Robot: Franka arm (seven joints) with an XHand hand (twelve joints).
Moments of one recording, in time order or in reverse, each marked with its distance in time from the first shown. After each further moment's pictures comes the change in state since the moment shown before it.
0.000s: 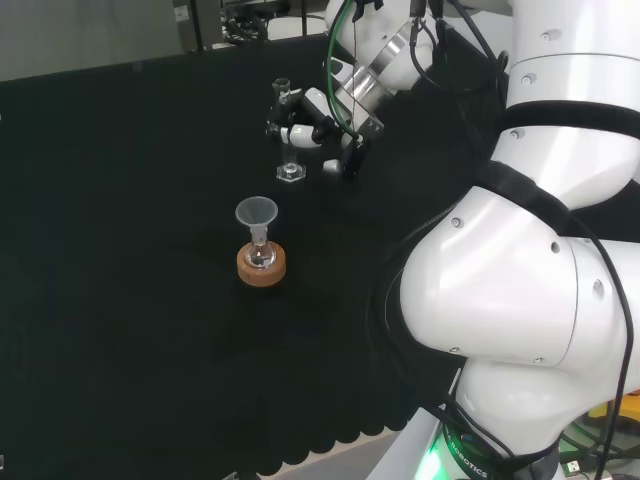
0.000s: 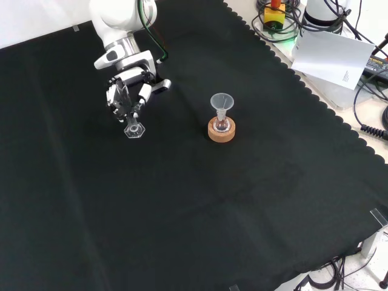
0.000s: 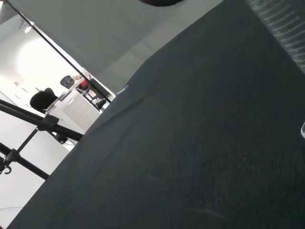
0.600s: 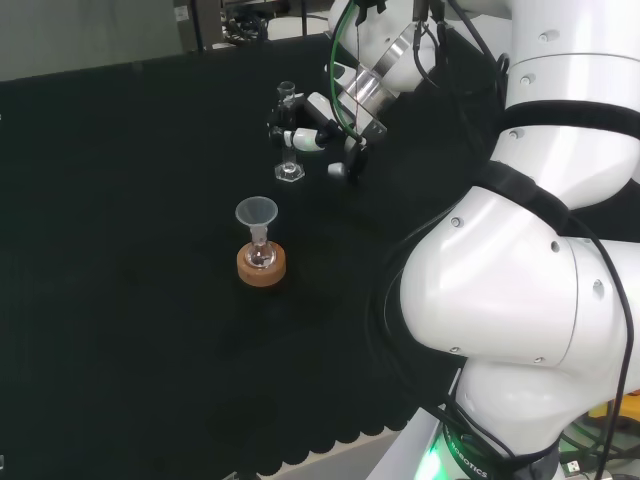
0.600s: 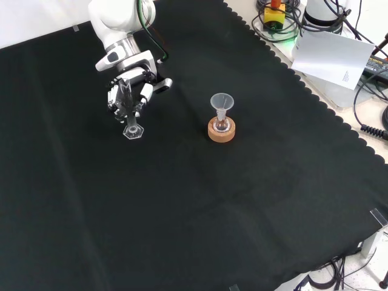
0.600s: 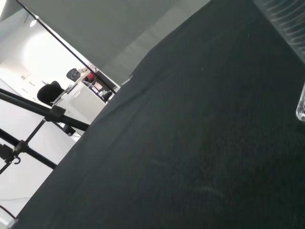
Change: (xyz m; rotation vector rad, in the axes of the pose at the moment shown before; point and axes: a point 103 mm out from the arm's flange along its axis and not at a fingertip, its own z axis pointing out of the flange) arm -0.003 -0.008 0.000 0.038 0.022 -0.010
